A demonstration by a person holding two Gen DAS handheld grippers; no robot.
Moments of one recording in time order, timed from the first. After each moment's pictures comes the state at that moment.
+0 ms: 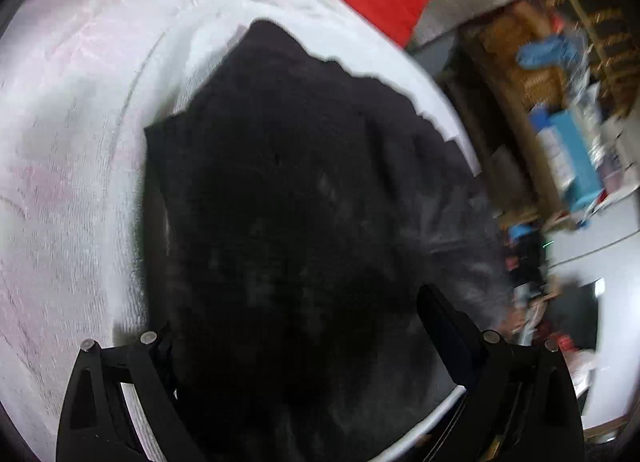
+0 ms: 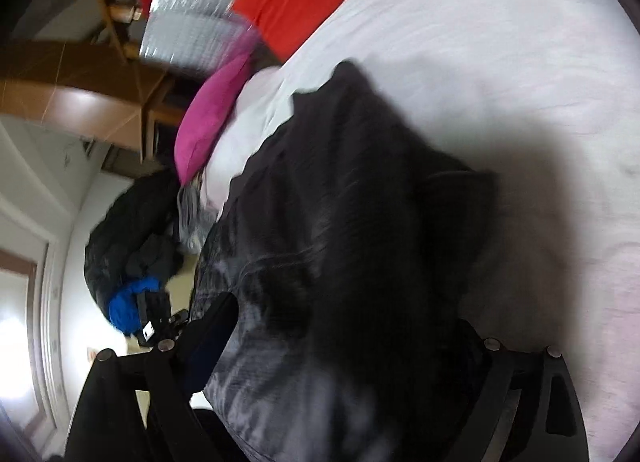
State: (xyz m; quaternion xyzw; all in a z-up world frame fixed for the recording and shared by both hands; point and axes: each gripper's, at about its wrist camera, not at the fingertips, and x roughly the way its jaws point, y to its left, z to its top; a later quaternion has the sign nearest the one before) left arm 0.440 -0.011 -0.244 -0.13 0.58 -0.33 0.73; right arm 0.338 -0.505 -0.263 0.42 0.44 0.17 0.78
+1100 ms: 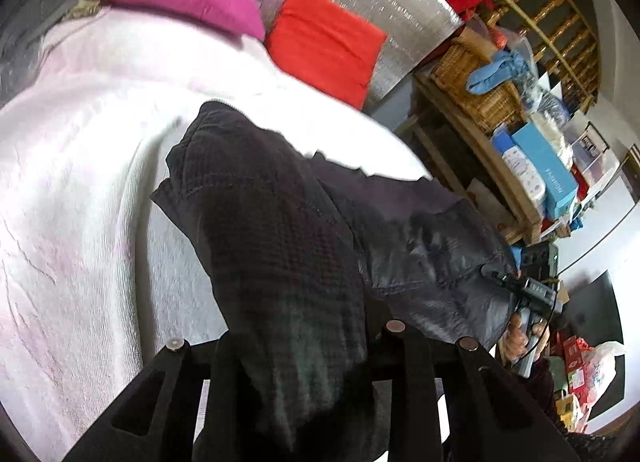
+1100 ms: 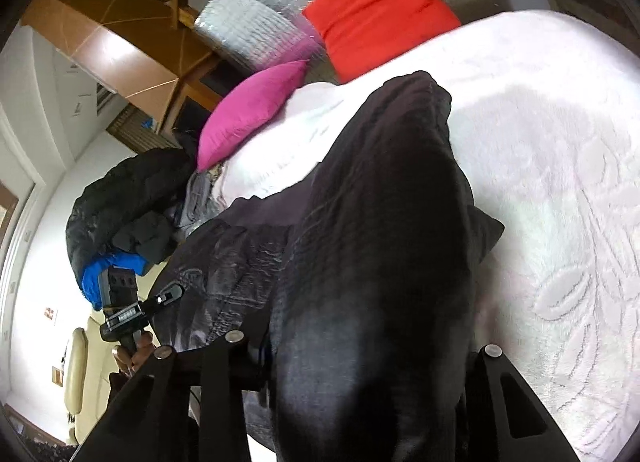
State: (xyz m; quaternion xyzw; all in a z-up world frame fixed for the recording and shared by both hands) left arm 0.403 -0.003 -0.163 -0.15 0.44 -0.36 0.81; right arm 0.339 -0.435 -0.190 0.32 0.38 0.16 0.85
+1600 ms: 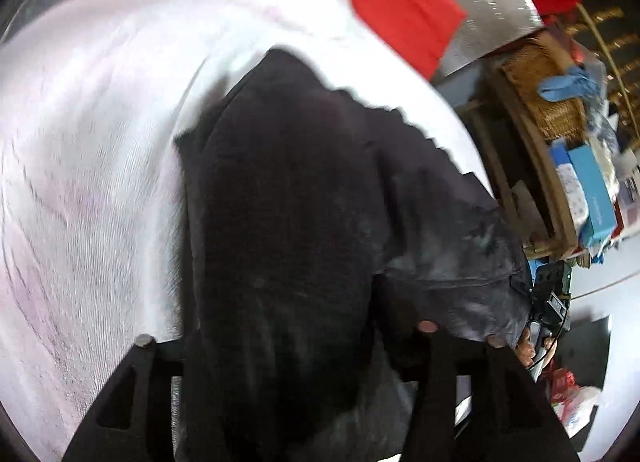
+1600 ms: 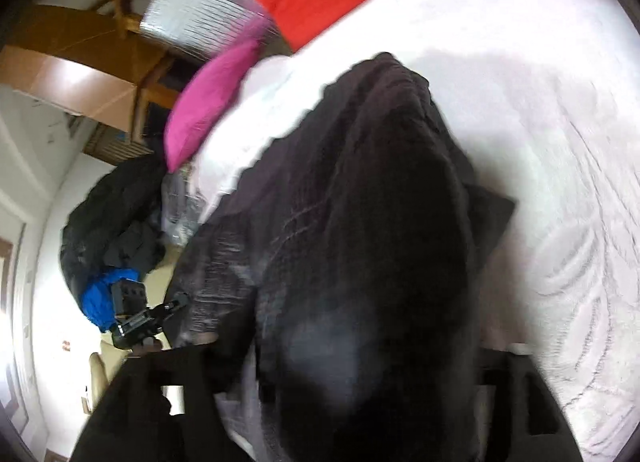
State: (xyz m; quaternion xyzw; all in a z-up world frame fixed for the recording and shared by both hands) left arm 0.447 0.016 -0.230 -0.18 0.57 -0.28 0.75; right arm 0.358 -0.459 -0.242 0.38 0.45 0.13 0.79
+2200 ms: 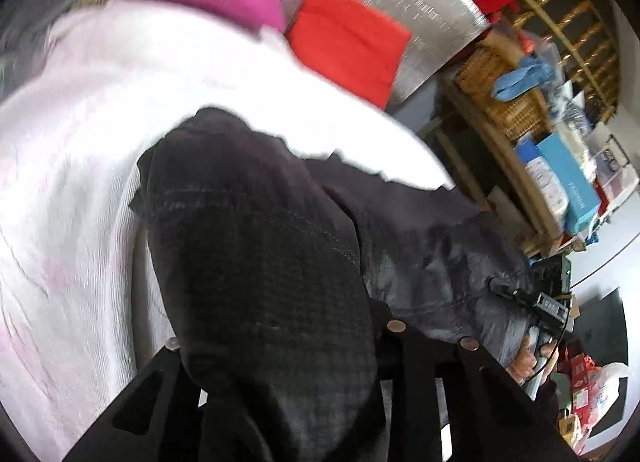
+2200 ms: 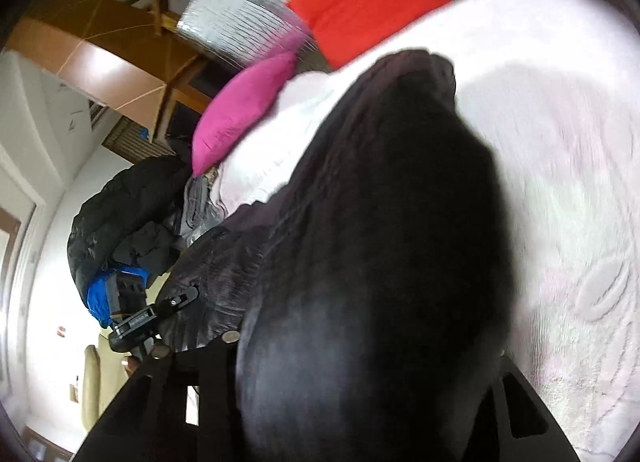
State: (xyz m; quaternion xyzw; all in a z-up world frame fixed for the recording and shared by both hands) left arm 0.430 -0.003 -0.170 -0.16 0.46 -0.33 0.81; right arm 0.359 -0.424 -0.206 0.36 0.39 0.15 0.84
